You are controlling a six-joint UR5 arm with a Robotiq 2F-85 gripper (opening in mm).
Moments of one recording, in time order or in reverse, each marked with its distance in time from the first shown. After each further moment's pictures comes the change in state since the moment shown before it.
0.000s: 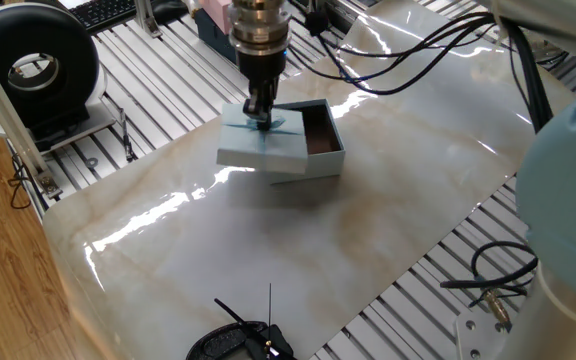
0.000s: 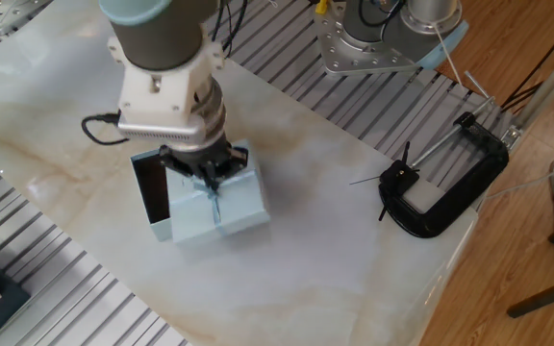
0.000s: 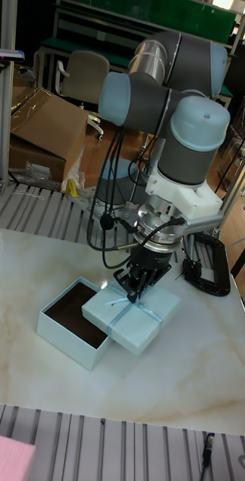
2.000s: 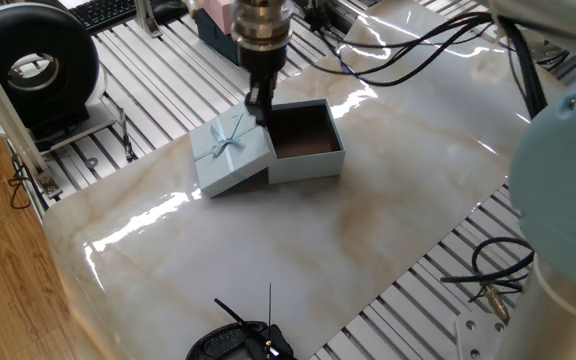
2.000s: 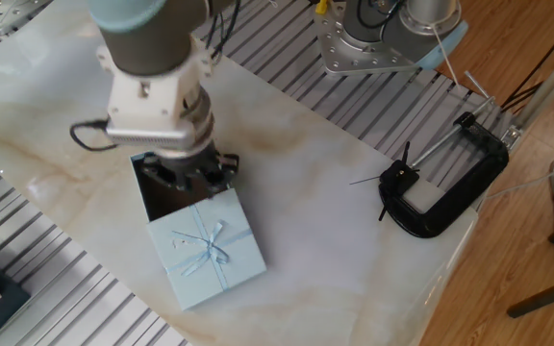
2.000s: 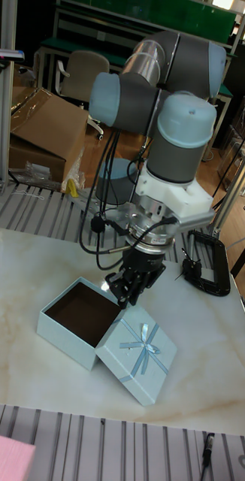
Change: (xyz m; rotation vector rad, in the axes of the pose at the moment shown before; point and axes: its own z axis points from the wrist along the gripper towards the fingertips) arm 0.003 -0.019 -0.008 -0.004 -0.043 -0.036
